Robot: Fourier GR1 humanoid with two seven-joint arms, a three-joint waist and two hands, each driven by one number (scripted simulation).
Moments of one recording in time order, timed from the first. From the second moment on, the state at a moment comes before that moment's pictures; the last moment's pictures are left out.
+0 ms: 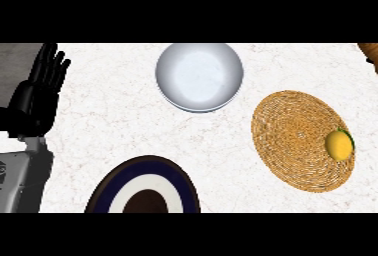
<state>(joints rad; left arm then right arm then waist) -0.35 0.28 0.14 -1.47 0.14 0.02 -0.01 -1.05 -0.77 -0.09 -0.60 0.74 0.35 -0.81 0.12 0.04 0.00</state>
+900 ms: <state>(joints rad) -0.32 0.30 0.17 -1.46 0.14 0.03 -0.01 -1.44 -0.53 -0.03 -0.38 0.63 0.52 -0.65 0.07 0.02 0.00</state>
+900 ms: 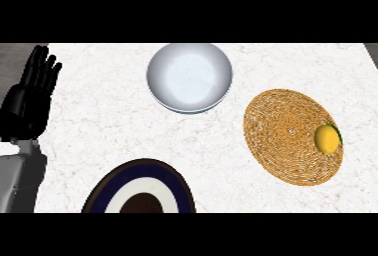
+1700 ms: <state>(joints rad) -0.28 0.29 0.18 -1.50 0.13 0.04 -0.01 -1.42 -0.21 0.08 -0.28 0.72 0.39 -0.61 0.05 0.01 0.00</state>
